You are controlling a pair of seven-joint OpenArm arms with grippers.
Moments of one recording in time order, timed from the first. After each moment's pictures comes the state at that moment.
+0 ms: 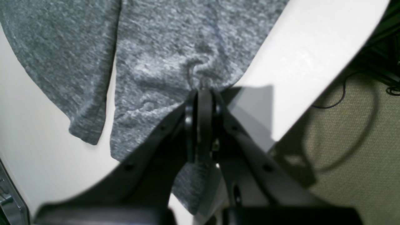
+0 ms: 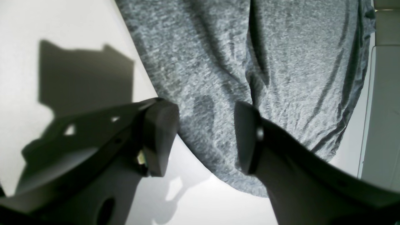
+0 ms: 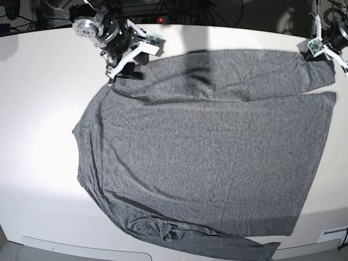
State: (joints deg) left arm 34.7 -37.6 -7.4 83.2 28.0 -37.4 -13.4; right arm -25.1 30.8 -26.9 105.1 -40.6 22.9 -22.3
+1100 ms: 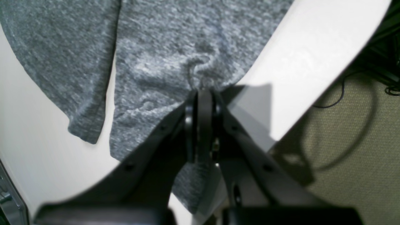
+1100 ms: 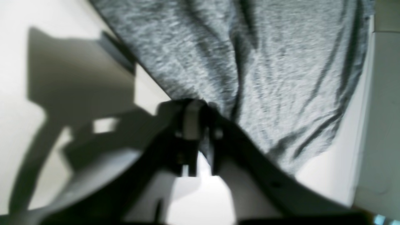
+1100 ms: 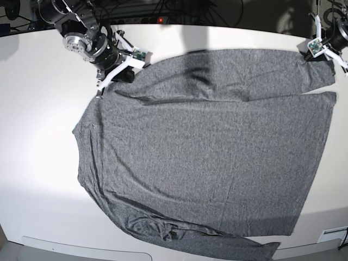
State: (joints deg) left arm 34.7 -37.6 -7.4 83.3 27.6 -37.4 -12.0; right arm -20.6 32.0 -25.2 97.4 -37.2 30.3 -16.4
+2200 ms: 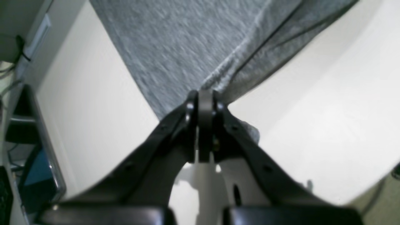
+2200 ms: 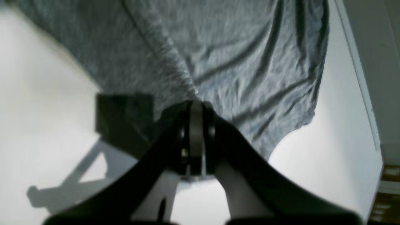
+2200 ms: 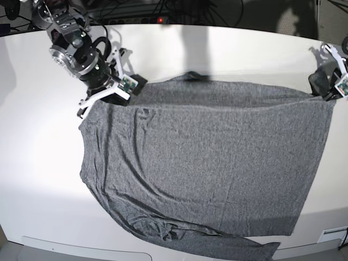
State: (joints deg) left arm 30.4 -37.4 -22.1 95.3 4.2 -39.8 -3.3; right arm -17.8 29.7 -16.4 107.3 -20.6 19.9 -21.4
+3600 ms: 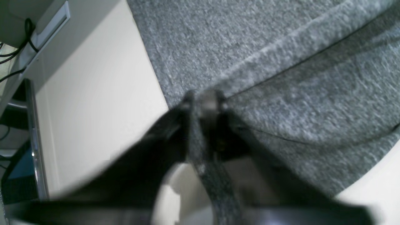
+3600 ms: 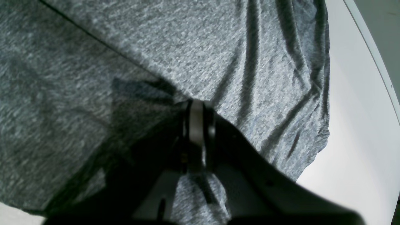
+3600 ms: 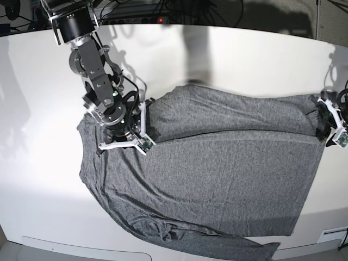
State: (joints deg) left arm 0.3 -37.1 -7.0 67.5 4.6 -36.8 -4.6; right arm 4.0 14.4 -16.3 82.7 -21.0 18.7 -24.2
